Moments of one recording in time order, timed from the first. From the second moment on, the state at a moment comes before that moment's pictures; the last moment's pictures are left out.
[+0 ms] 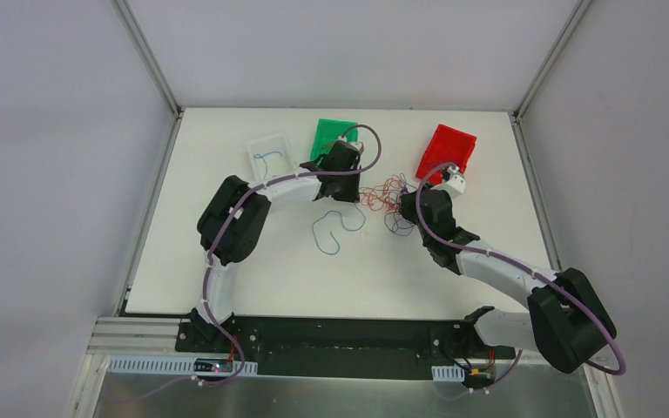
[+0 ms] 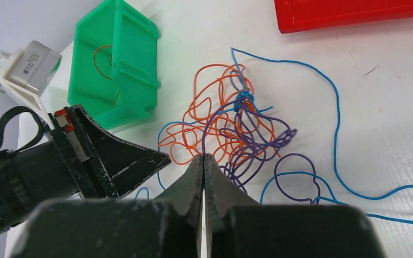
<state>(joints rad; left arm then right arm) -0.67 2.05 1.45 -0.22 0.05 -0.46 0.58 1.23 0.54 0.27 0.44 0.84</state>
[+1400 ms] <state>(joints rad) -0.36 1.13 0.96 -0.29 0.47 -0.41 0.64 1.59 0.74 0.40 -0.24 0.73</state>
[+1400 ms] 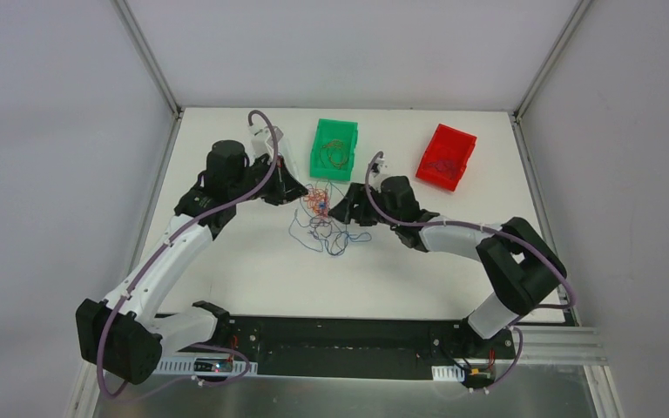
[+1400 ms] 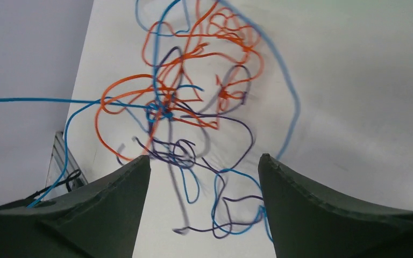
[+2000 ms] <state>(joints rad) -0.36 1.08 1.04 -0.32 0.58 -0.38 0.76 1.71 0.81 0.47 -0.35 0.66</state>
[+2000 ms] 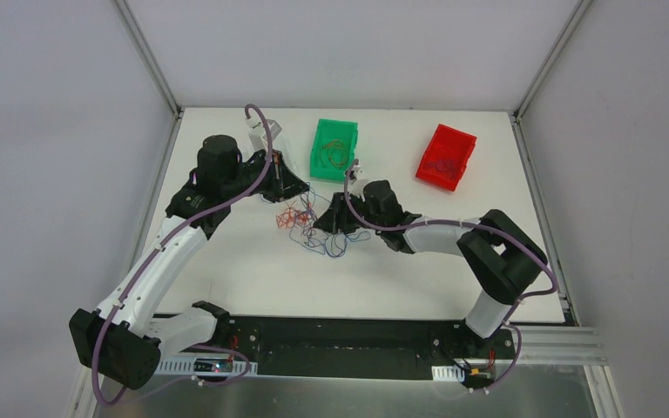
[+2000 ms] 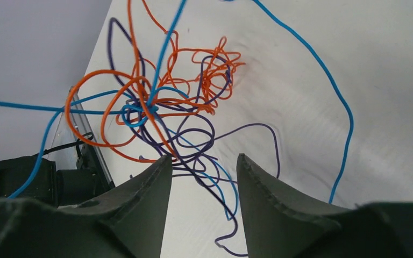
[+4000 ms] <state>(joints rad) -0.21 0.72 0.86 -0.57 -0.38 -0.39 0.31 1.02 0.40 0.21 0.52 1.02</state>
